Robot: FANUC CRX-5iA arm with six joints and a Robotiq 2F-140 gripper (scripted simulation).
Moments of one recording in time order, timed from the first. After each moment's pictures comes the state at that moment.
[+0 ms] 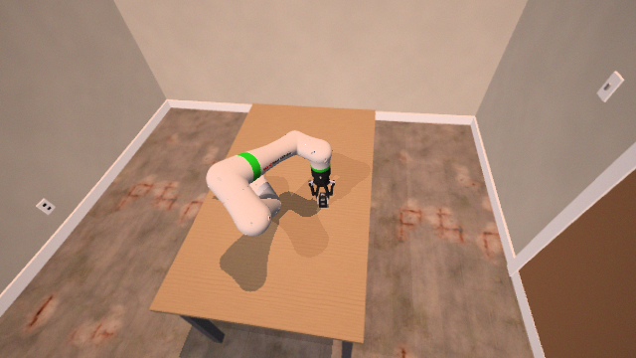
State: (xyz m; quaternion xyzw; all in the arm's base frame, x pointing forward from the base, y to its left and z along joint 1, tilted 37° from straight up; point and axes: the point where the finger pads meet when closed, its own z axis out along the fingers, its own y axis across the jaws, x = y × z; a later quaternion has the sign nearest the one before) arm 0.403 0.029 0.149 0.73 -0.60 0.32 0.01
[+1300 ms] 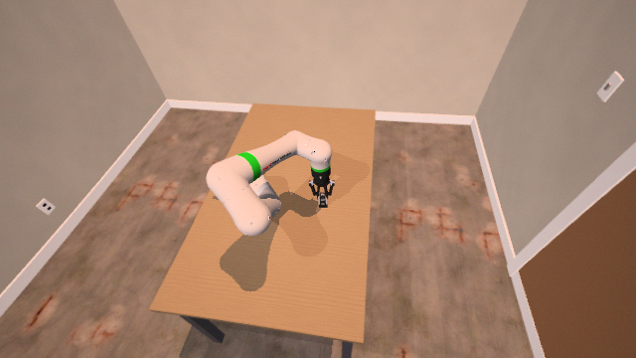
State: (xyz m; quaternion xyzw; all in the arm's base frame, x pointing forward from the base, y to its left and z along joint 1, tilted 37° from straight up) arm 0.403 0.029 0.149 0.73 -0.60 0.32 0.01
